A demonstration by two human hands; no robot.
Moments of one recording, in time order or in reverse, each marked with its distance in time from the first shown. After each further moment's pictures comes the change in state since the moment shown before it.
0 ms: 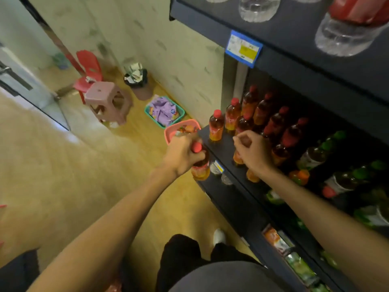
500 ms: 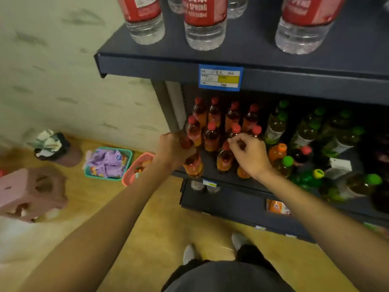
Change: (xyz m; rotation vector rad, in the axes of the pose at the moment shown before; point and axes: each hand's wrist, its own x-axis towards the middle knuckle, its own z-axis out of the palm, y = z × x) left_hand 0.154 -0.033 -0.008 0.130 -0.271 0.357; right_hand 0.009 -0.021 0.030 -0.100 0.513 0.272
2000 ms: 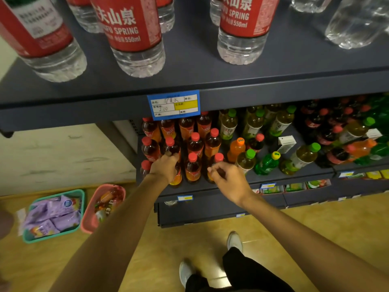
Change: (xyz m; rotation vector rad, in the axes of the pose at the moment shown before) left_hand 0.087 -0.004 0.105 0.308 -0.473 0.390; right_hand -0.041 0.019 0.011 -0.027 0.054 0.316
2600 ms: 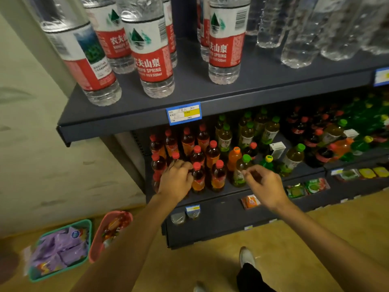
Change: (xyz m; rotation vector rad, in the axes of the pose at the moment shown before) left_hand -0.085 0.023 -0.039 -0.120 0.381 0.254; right_hand -0.077 -0.012 -0.061 -0.047 0.320 -0.012
